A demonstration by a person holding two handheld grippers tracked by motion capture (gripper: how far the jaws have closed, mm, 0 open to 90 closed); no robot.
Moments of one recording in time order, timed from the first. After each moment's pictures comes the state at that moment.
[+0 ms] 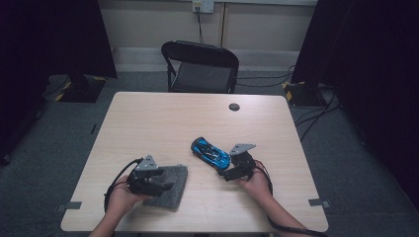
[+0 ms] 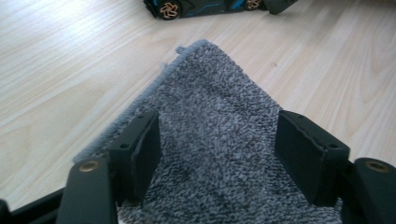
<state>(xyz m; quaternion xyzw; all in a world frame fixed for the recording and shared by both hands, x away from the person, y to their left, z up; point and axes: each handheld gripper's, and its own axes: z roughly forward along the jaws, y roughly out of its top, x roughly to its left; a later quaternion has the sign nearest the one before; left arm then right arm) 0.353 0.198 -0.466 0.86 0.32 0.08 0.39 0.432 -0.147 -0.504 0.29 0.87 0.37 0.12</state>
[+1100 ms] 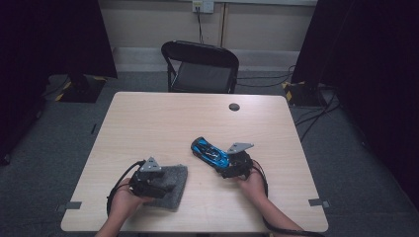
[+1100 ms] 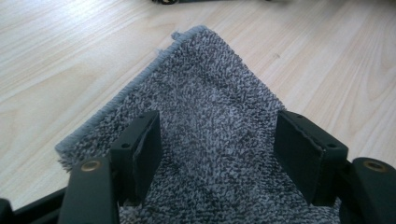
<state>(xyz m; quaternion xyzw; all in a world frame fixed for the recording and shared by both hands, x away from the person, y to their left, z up) 0.349 0.191 -0.471 0.86 0.34 0.08 0.36 0.434 -0.139 -0.504 0.31 0.86 0.38 0.13</state>
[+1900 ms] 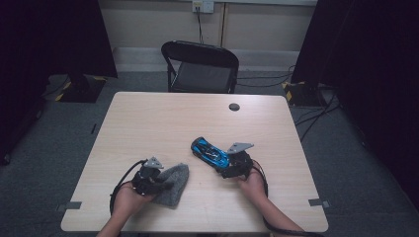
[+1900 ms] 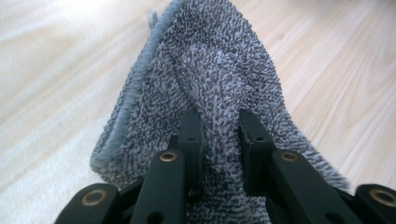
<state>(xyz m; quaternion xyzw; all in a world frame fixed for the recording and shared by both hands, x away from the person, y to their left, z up) 0.359 0.187 -0.470 0.86 0.38 0.02 0.35 0.435 -0.139 -0.504 0.31 0.86 0.38 0.13</state>
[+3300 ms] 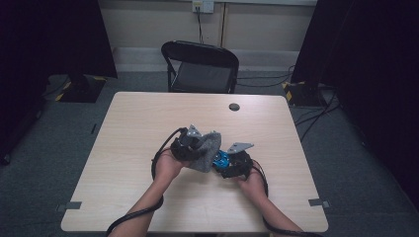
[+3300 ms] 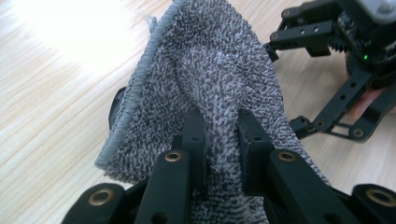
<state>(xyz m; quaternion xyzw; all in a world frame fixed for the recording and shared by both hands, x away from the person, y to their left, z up) 0.436 0.082 -0.419 0.87 0.31 0.11 0.36 0.435 -0.139 -0.504 0.31 0.86 0.38 0.13</state>
